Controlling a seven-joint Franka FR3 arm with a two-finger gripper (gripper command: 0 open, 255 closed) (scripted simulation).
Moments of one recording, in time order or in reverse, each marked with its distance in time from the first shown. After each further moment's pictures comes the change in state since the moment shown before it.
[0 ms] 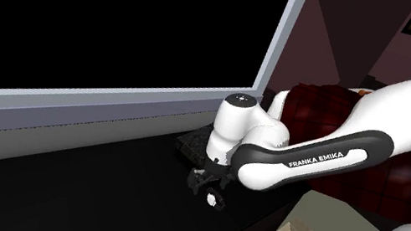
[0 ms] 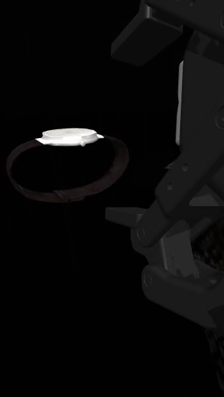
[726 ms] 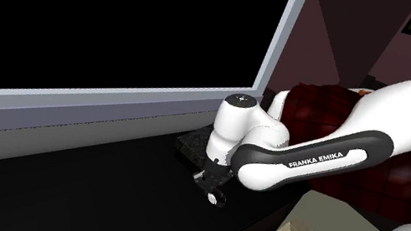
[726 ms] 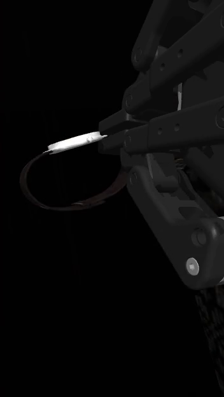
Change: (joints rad) arm 0.000 0.001 0.000 -0.001 -0.001 0.002 0.001
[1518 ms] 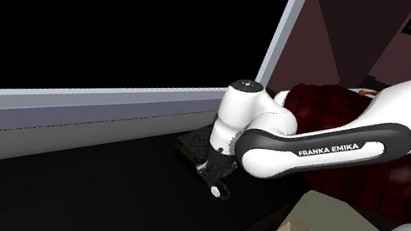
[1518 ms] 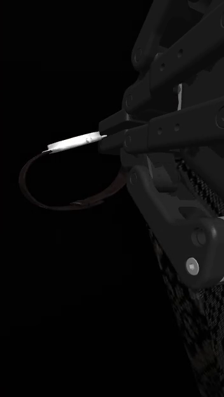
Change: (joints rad) arm 0.010 -0.066 -0.012 0.040 0.042 -0.097 -0.038
